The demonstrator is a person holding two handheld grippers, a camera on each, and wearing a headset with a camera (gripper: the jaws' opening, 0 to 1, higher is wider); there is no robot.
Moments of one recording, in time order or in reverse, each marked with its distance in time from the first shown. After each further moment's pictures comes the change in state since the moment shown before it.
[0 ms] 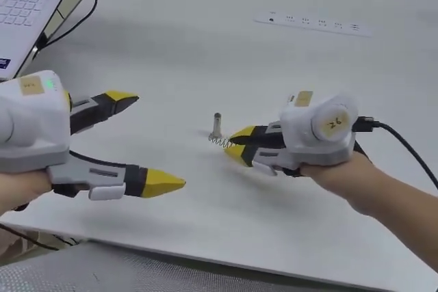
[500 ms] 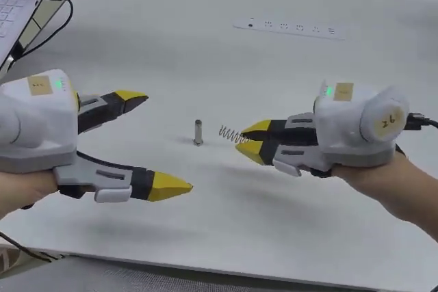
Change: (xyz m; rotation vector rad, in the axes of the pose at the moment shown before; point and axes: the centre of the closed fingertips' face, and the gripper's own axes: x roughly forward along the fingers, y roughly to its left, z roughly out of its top) left arm 0.029 -0.017 0.023 0.052 -0.028 -0.086; right arm -0.056 -0.009 0.009 -0.033 -0.041 -0.031
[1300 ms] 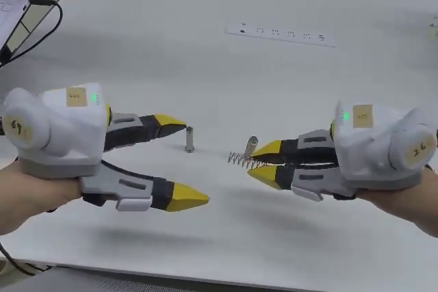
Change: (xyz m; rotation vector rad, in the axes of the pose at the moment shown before) left arm 0.032 -0.034 0.004 0.001 -0.008 -0.205; right arm -0.018 0.021 -0.008 -0.109 0.055 0.087
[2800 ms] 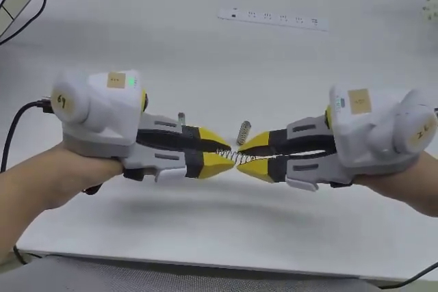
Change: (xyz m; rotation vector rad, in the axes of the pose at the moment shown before) left arm 0.044 -0.028 0.004 -0.047 -0.047 -0.189; right arm -0.003 0.017 0.003 -0.028 -0.039 0.092
